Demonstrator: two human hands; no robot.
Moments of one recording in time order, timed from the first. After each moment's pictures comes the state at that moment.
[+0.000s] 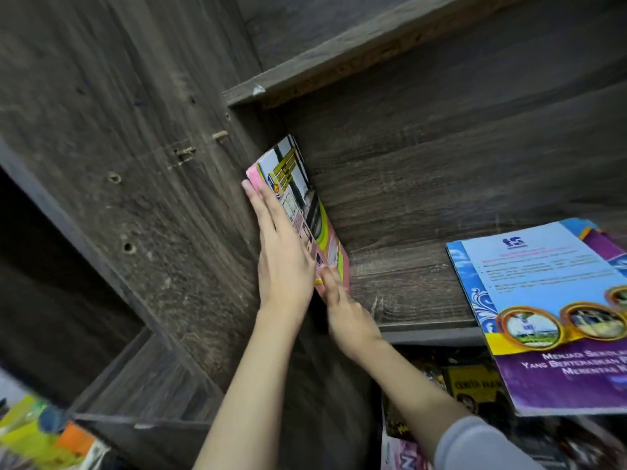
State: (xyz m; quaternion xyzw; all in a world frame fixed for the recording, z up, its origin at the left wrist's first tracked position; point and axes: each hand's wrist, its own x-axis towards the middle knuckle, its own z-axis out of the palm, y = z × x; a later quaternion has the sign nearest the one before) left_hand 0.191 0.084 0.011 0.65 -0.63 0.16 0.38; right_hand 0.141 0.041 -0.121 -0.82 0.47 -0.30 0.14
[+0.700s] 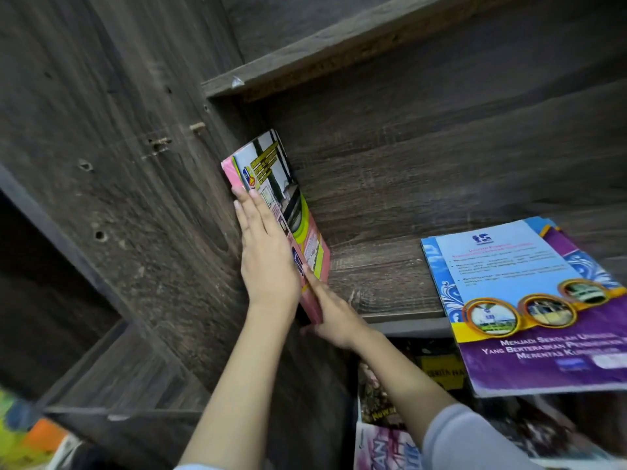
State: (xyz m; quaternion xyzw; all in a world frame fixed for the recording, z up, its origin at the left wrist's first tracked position) left_hand 0.191 0.072 -0.008 0.71 -0.60 0.24 0.29; right_hand 0.122 0.028 -0.134 -0.81 0.41 -0.27 0.34
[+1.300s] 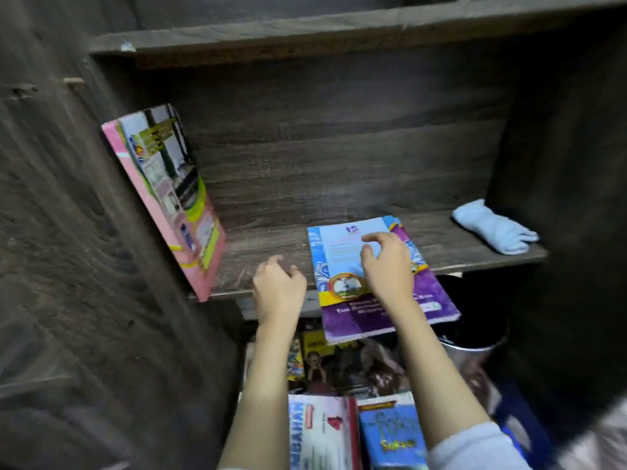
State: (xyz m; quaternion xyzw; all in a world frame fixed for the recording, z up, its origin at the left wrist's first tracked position) left_hand 0.051 0.106 -0.077 0.73 -0.53 -0.15 0.41; right_hand -0.099 0.086 -0.084 -0.57 0.66 -0.48 0.12
